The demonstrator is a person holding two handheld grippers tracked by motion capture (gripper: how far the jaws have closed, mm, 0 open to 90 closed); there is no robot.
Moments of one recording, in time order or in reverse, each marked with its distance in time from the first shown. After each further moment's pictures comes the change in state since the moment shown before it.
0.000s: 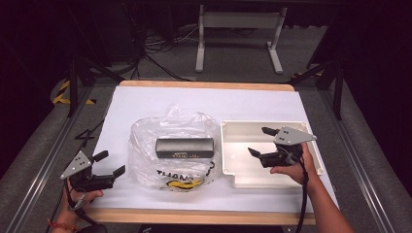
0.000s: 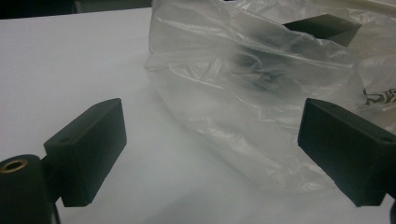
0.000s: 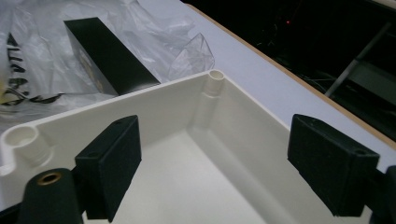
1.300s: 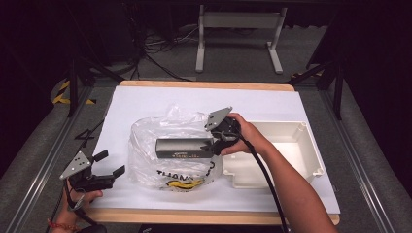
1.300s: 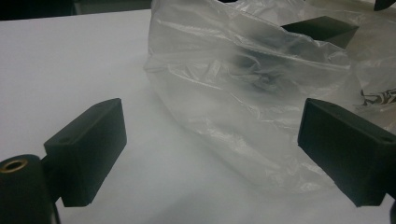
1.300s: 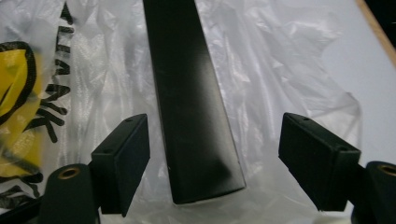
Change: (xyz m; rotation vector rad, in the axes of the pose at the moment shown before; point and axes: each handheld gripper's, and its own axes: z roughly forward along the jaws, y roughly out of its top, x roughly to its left) left arm 0.000 0.000 -0.001 -0.008 -0.007 0.000; right arm 0.037 0.089 0.138 0.287 0.392 -0.300
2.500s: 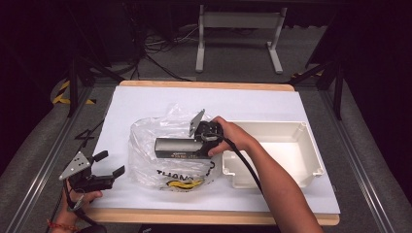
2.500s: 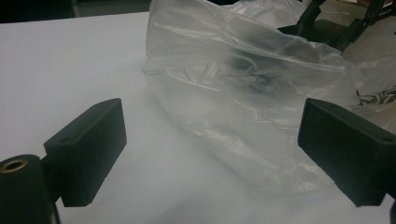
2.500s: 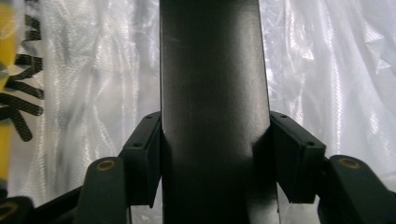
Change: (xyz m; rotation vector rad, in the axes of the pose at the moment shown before) left arm 0.000 0.000 -0.001 -0.009 -0.004 0.006; right arm -0.006 0.013 0.057 0.214 0.149 -0.034
